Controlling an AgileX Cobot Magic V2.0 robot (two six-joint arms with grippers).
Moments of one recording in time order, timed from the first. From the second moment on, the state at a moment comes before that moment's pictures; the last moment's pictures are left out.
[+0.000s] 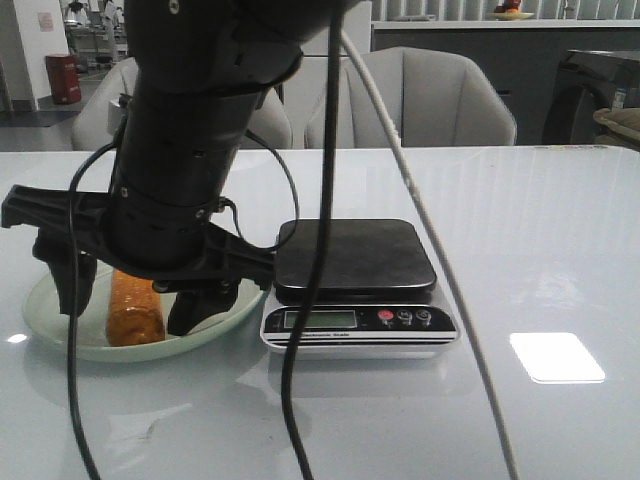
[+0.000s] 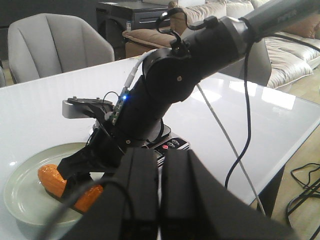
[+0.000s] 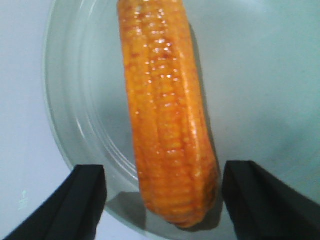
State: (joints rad) left arm -0.66 -0.01 -0.42 -0.21 0.62 0.14; right arm 0.88 2.10 -1.54 0.01 0.47 0.85
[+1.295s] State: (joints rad) left arm -0.66 -0.01 -0.42 -0.21 0.62 0.14; right arm 0.59 1.40 -1.29 0.04 0.87 0.16
